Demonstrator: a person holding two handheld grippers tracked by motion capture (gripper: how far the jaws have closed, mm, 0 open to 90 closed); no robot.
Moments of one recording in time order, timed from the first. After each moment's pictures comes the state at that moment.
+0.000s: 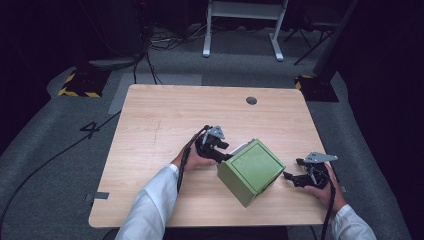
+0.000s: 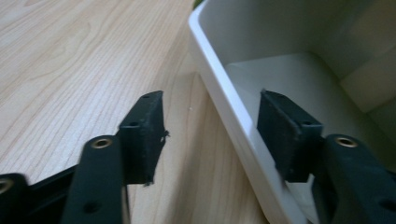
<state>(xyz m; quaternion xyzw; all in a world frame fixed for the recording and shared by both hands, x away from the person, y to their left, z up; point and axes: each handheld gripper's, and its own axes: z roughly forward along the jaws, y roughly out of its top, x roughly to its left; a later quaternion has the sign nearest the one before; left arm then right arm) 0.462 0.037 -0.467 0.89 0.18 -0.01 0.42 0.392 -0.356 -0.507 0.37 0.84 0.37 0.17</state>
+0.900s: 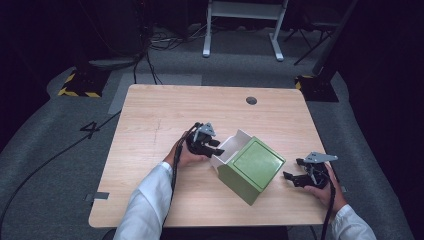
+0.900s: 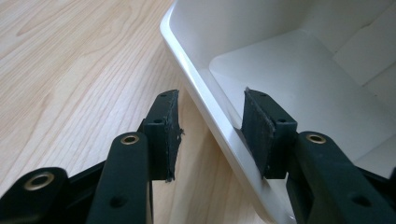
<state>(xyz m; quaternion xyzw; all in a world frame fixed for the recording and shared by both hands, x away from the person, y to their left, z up) 0.470 0.066 -0.467 0.89 0.20 0.03 0.41 0.392 -0.356 -0.507 0.37 0.84 0.37 0.17</state>
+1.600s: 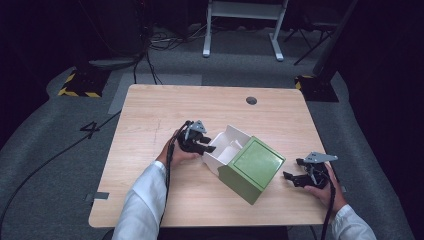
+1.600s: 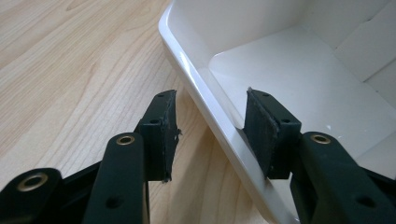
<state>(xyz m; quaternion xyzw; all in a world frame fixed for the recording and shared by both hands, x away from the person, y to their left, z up) 0.475 0.092 -0.470 0.89 0.23 0.04 0.40 0.392 -0.356 -0.507 0.37 0.84 0.37 0.17</state>
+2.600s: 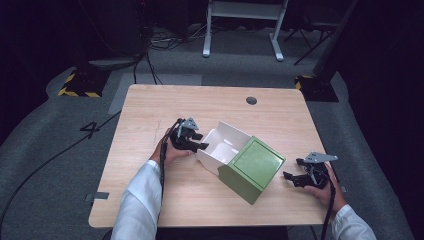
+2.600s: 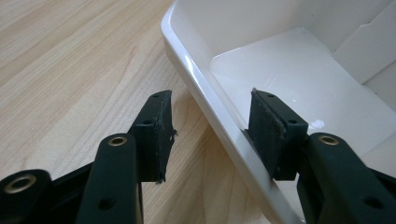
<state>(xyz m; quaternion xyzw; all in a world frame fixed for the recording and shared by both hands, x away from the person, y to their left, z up) 0.480 0.114 -0.469 0.88 0.26 0.06 0.40 0.392 -0.356 -0.507 0.37 0.84 0.37 0.17</state>
